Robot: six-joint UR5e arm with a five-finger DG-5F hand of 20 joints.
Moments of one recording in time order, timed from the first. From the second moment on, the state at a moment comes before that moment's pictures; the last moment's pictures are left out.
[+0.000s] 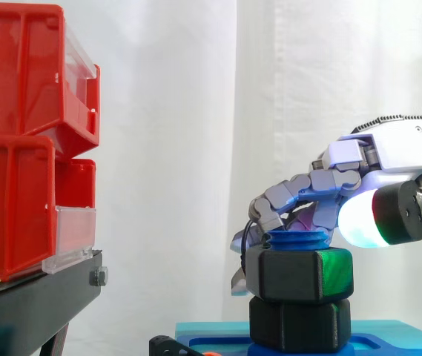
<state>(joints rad) 0.00 -2.24 -1.20 -2.88 -1.85 -1.24</state>
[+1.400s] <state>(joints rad) 0.05 -2.24 -1.17 -2.85 -1.84 -1.24</state>
